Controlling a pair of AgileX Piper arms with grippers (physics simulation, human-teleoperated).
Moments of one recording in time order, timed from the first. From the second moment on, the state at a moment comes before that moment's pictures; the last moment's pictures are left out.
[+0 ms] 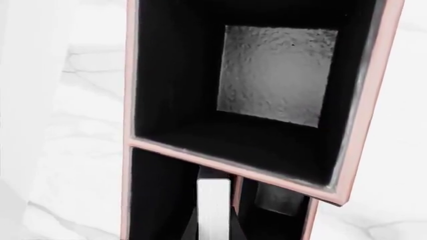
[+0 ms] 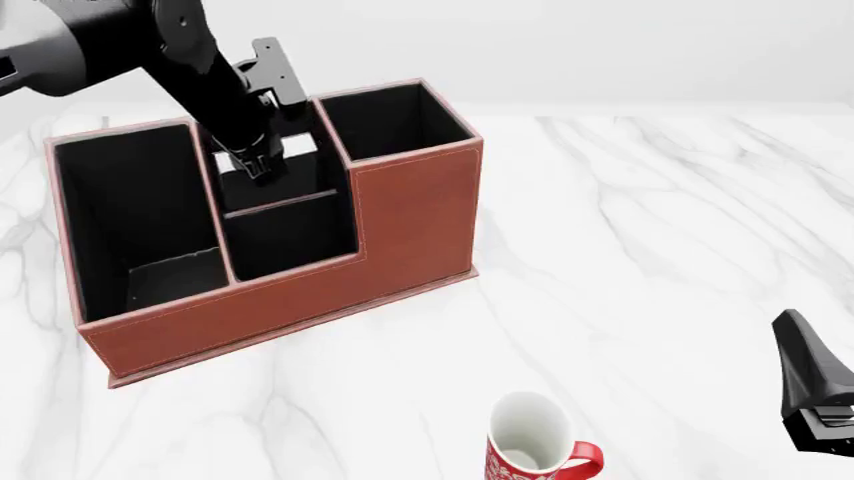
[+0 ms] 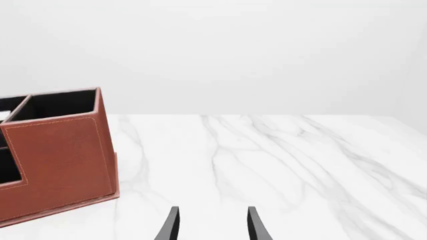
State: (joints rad) left arm -0.25 1.81 -1.64 0.97 0.87; right arm 0.00 0.01 0.00 -0.01 0.00
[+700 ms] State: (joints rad) left arm -0.23 1.78 -1.62 0.99 0.89; right arm 0.00 0.01 0.00 -0.01 0.00
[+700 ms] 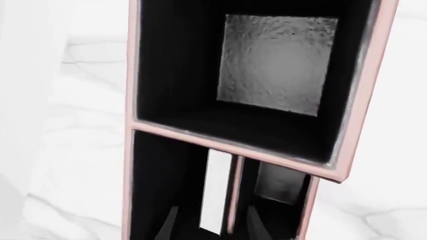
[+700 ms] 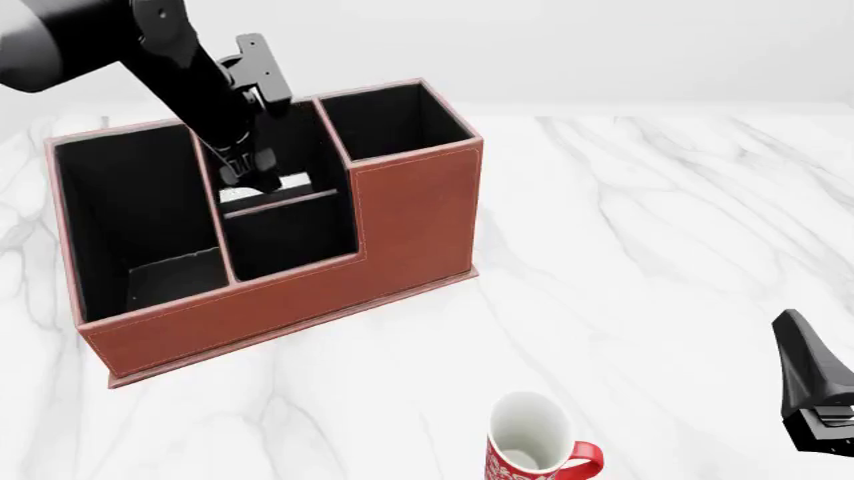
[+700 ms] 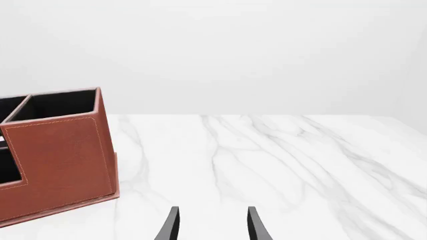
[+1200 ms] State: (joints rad) left arm -0.28 1.59 -1.53 1.04 0.89; right arm 0.00 0.01 0.00 -0.01 0.00
